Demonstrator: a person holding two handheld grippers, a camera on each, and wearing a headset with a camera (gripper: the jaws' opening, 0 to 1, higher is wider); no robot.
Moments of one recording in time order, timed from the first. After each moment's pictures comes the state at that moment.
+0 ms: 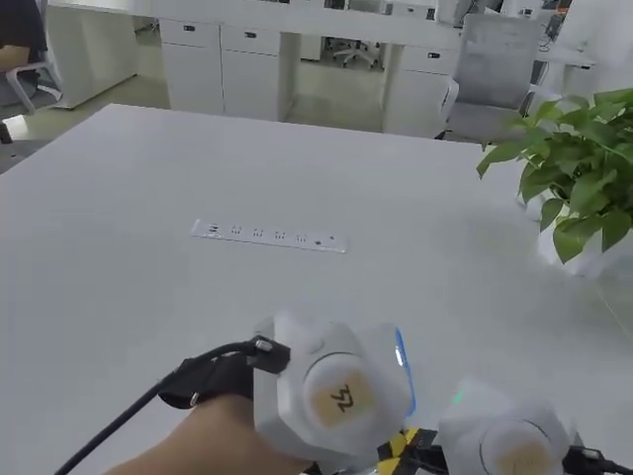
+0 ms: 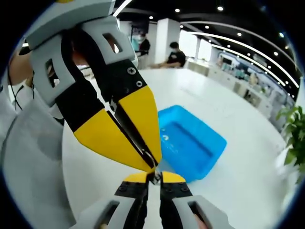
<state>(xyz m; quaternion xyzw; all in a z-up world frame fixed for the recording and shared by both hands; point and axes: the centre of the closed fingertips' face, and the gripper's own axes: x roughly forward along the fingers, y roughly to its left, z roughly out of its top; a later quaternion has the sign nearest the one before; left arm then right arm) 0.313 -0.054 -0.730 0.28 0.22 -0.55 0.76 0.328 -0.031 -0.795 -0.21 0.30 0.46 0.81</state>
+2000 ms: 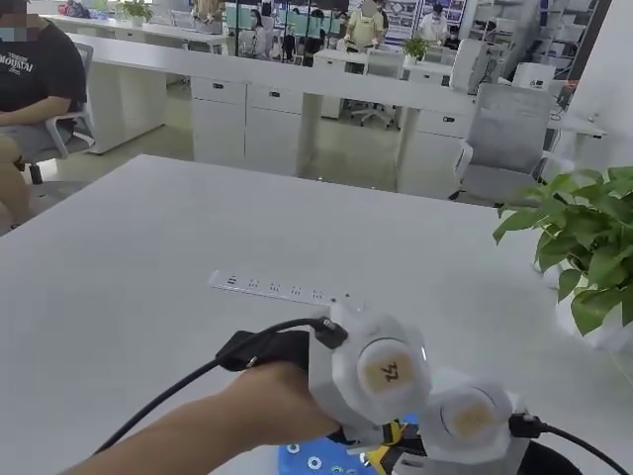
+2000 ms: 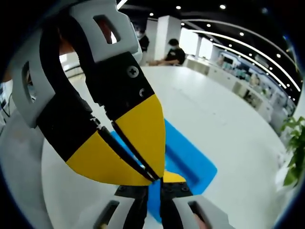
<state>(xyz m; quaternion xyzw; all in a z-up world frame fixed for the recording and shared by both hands) 0.398 -0.040 -0.751 0.36 0.25 -0.52 0.73 0.415 -0.011 -0.815 -0.23 0.31 0.45 0.80</state>
